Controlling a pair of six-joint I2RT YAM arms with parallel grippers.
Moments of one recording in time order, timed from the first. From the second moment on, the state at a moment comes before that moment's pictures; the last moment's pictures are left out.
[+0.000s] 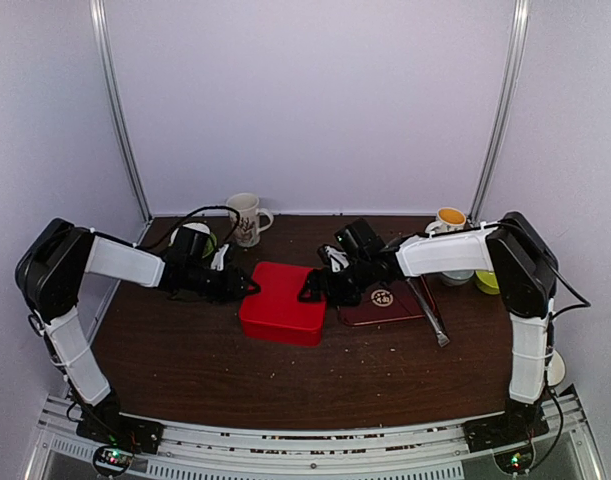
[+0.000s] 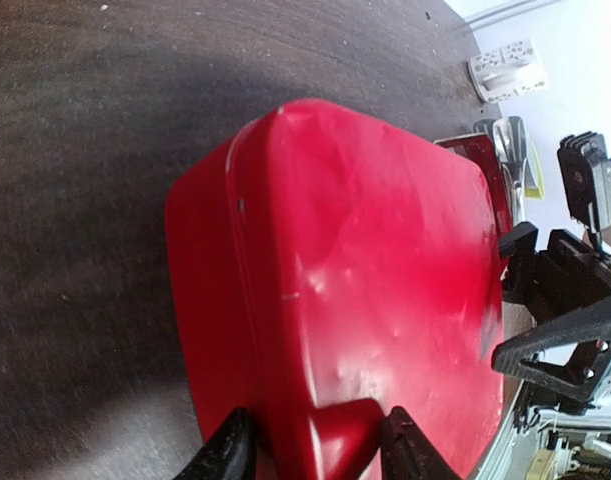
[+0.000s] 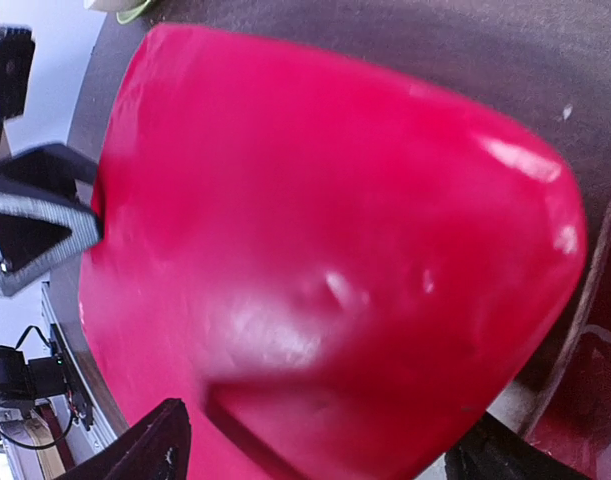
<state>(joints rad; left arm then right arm) -0.43 1.80 0.92 0.09 0.59 -0.54 0.74 2.03 1.38 -0.23 -0.37 0.61</state>
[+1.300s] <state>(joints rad) -0.47 1.76 1.09 -0.16 0.47 -0.37 0.71 1.76 1.29 -0.43 -0.27 0.31</state>
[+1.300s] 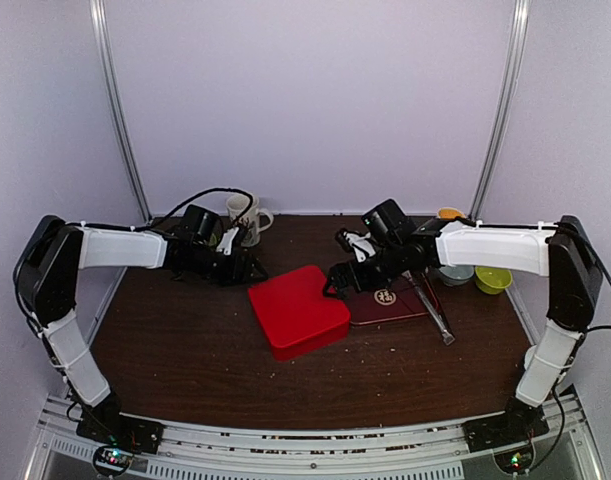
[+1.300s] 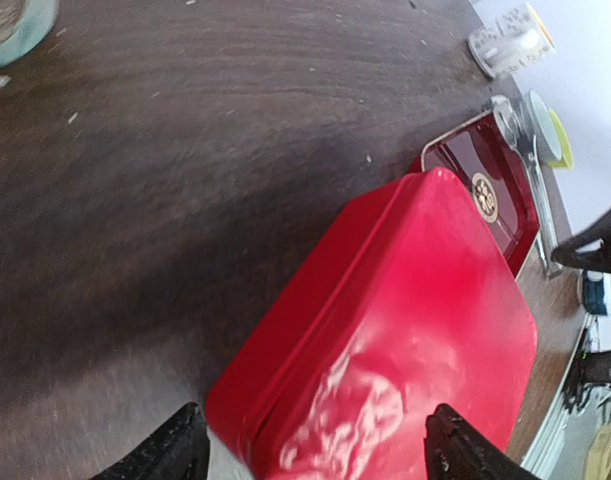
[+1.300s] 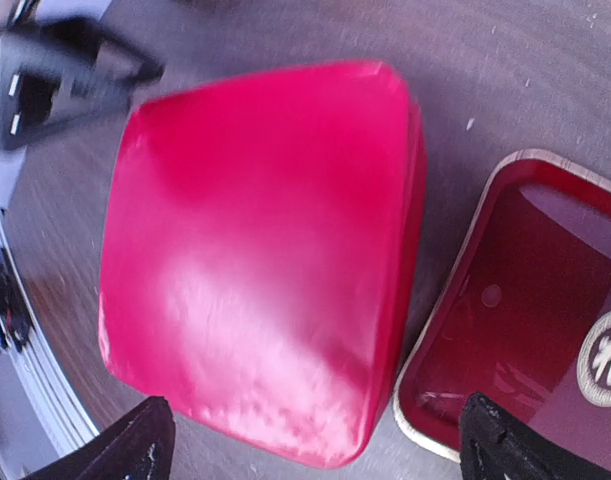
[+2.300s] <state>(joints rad) -0.47 2.13 1.47 -0.24 0.69 -0.21 1.15 1.68 1.14 -0.41 0.29 -0.06</state>
